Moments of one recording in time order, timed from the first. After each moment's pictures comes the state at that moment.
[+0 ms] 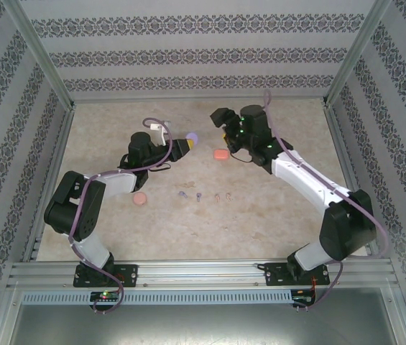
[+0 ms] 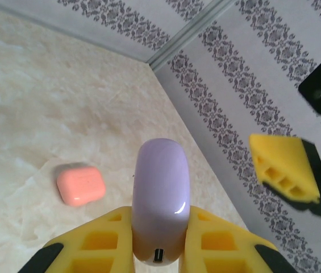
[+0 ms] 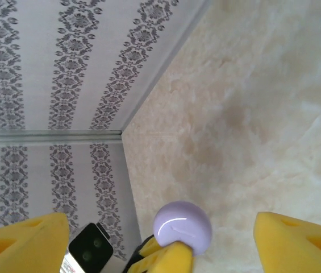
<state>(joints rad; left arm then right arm) -0.33 1.70 0.84 0.67 0.61 -0.71 0.45 1.49 1.19 -0.15 -0.17 1.23</state>
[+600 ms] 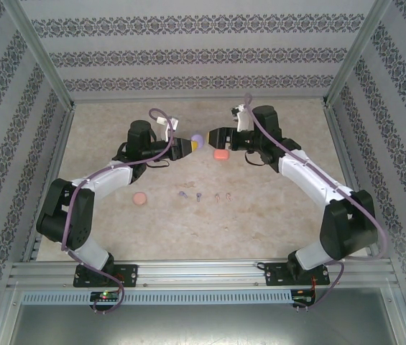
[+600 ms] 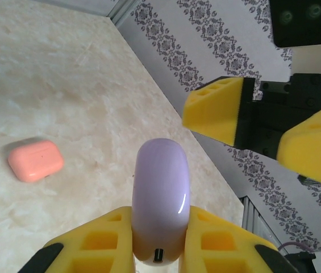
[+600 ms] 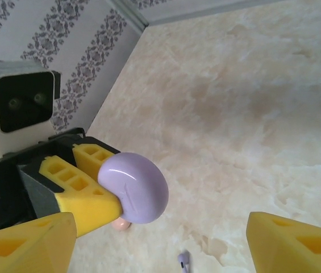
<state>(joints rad) -0.33 1.61 0.96 0.34 0.80 -0.56 0.36 1.52 1.15 -0.15 -0.62 0.46</state>
